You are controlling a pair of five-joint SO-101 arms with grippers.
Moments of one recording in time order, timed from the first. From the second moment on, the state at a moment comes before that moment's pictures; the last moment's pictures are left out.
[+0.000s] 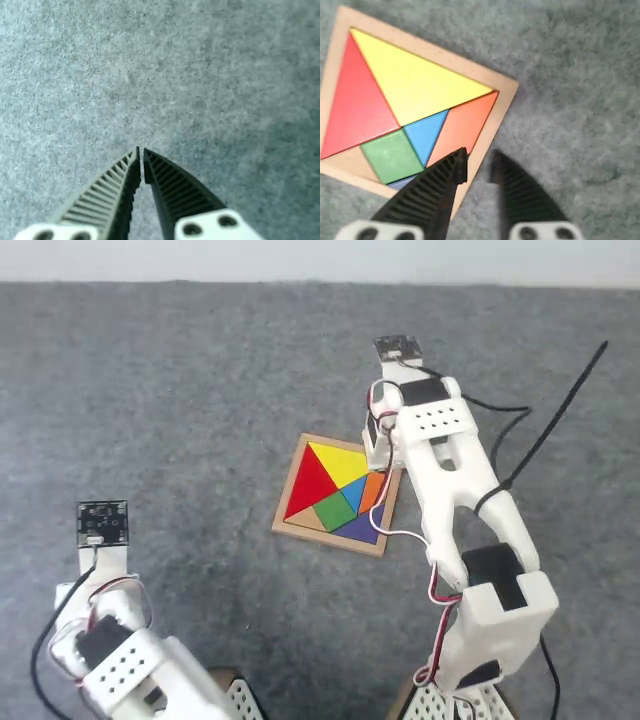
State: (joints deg) left arm -51.4 -77.6 91.5 55.1 -31.9; right arm -17.9 13.1 -0.1 75.3 -4.7
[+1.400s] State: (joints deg) left arm -20.3 -103.1 96.2 67.4 -17.9; right arm 4.5 -96.7 95.8 63.4 24.4
